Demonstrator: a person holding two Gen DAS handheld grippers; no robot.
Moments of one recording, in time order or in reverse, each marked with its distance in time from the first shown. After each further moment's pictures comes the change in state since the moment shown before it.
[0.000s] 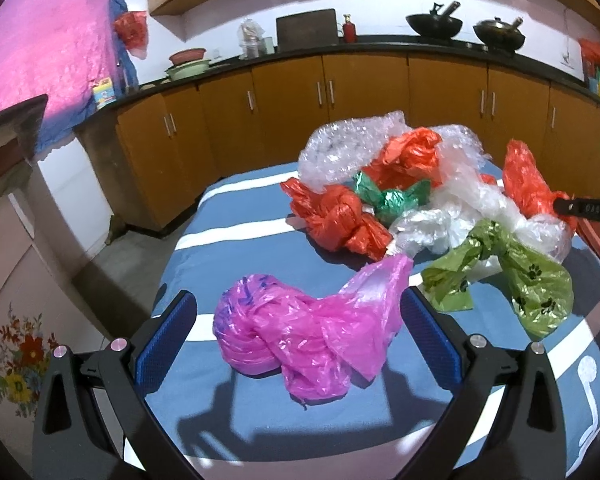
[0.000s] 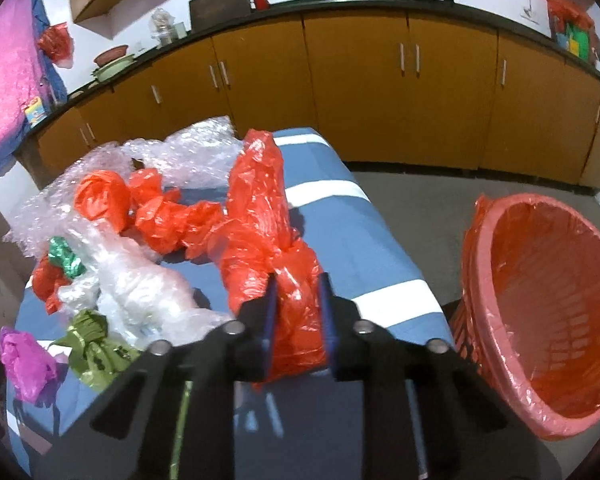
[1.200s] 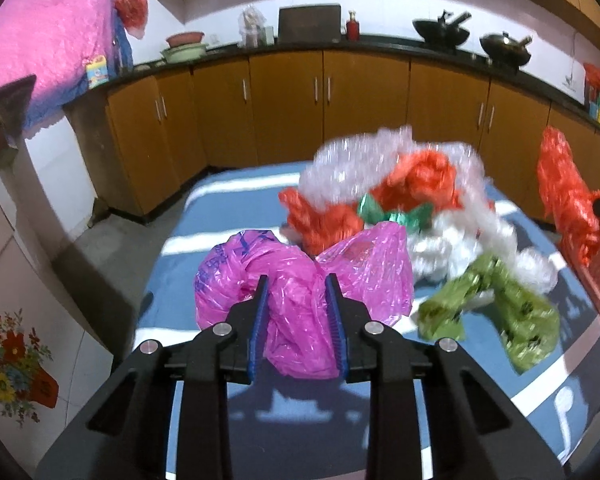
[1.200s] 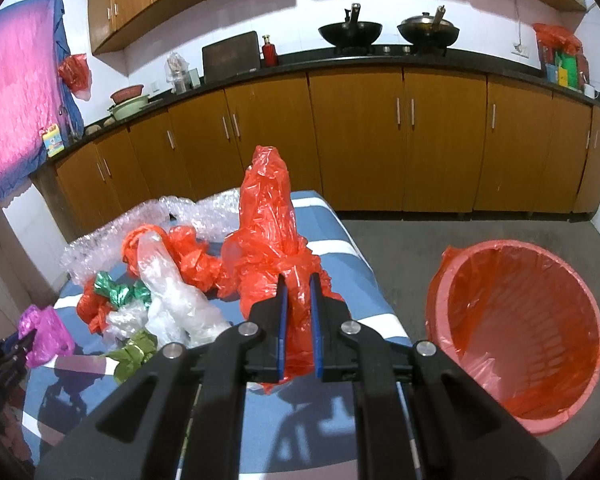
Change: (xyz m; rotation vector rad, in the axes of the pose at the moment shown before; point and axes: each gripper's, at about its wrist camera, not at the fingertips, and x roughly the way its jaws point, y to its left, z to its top) left arm 0.005 0.015 0.029 -0.077 0.012 -0.067; right arm -0.080 -0.003 0.010 -0.009 -0.178 0.012
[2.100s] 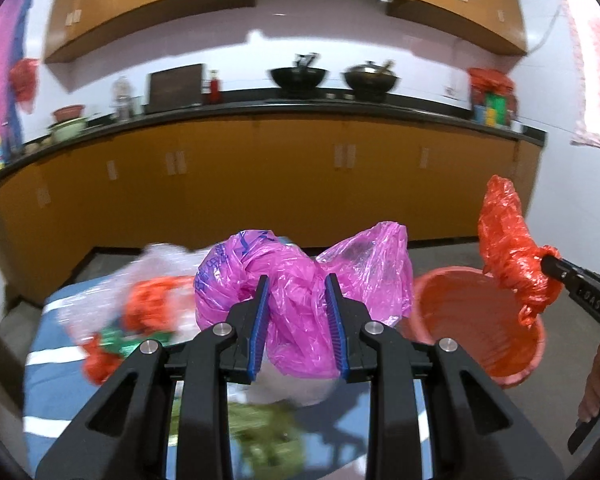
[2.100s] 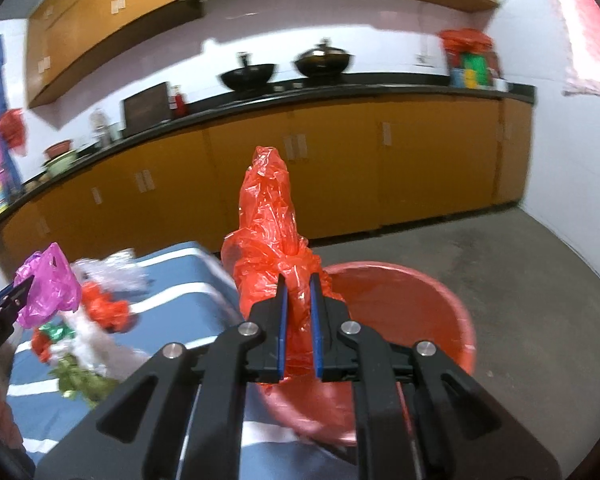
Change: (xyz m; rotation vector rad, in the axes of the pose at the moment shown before) left arm -0.040 -0.215 0.066 0.193 -0.168 -0.385; right arm -0.105 -0.156 0.004 0.159 -0.122 -0.265
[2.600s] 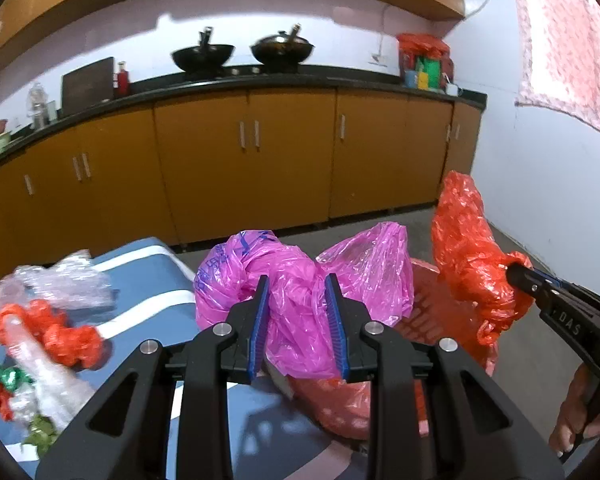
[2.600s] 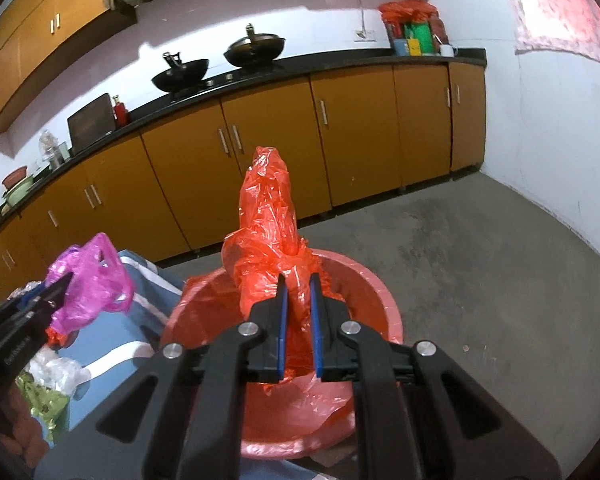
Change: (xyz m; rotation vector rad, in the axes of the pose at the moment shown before) left arm 0.084 -0.123 0.006 0.111 0.080 -0.208; right arm 0.039 -0.100 -0.009 0.133 0.043 -0.105
